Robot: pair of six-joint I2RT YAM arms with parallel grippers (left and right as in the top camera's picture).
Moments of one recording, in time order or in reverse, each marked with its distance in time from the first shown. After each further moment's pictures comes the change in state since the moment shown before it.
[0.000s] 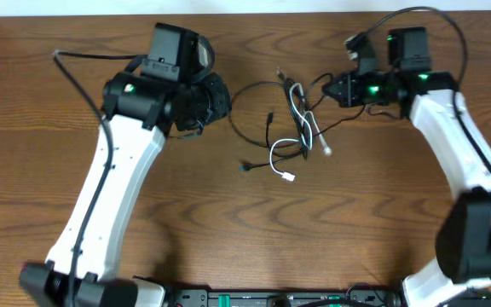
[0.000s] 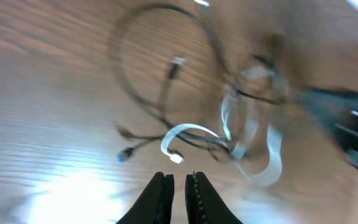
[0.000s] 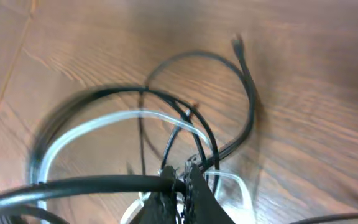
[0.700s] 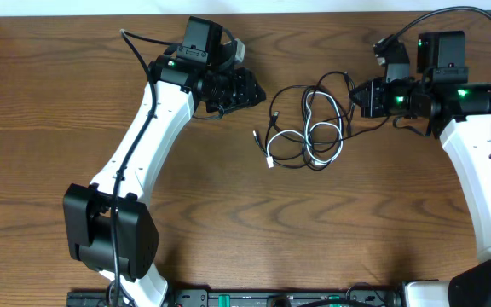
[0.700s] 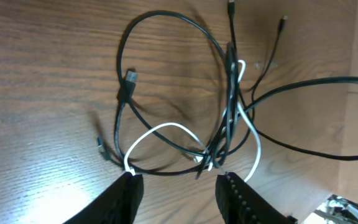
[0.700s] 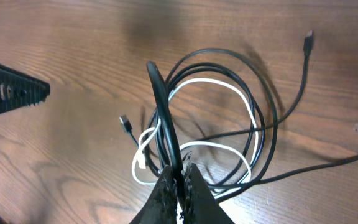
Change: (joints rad) left arm 0.000 0.248 -0.019 0.249 0.268 0.195; right arm -0.023 -0.216 0.000 -0.231 0.177 0.010
